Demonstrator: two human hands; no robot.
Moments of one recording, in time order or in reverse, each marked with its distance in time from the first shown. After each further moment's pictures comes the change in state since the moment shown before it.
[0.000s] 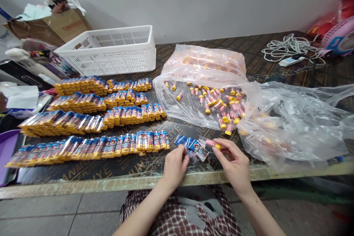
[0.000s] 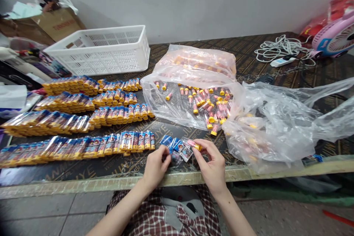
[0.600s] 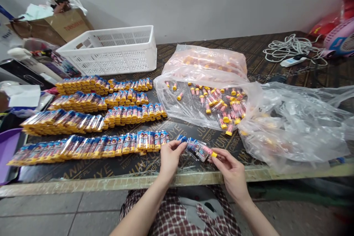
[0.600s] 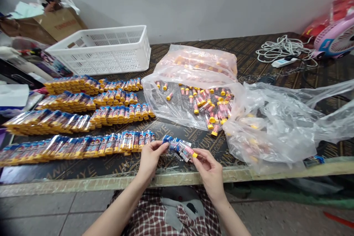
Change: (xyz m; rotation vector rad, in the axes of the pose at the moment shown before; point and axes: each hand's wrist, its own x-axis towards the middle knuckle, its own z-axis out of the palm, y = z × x) left_hand 0.023 0.007 -0.007 -0.914 0.199 -0.519; right_hand -0.028 0.026 0.011 0.395 -0.051 0.260
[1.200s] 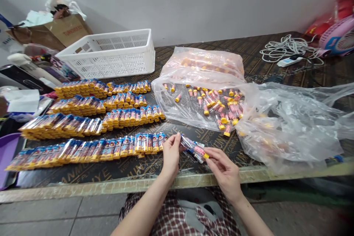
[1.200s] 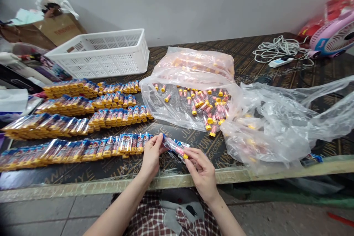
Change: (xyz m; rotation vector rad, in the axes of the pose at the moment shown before) left_hand 0.008 0.008 0.018 -0.276 0.032 -0.027; right_hand 0.003 -0.019 0.009 -0.200 -0.125 -0.291
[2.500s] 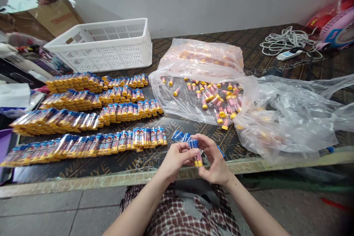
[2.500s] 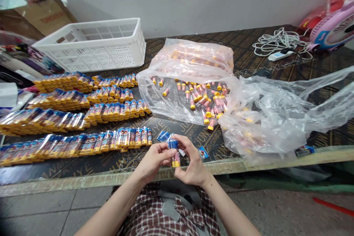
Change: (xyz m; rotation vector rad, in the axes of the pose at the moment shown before) left_hand -0.034 0.015 -0.005 0.097 -0.433 -0.378; right_hand 0.011 -0.002 0.011 0.052 -0.249 -0.152
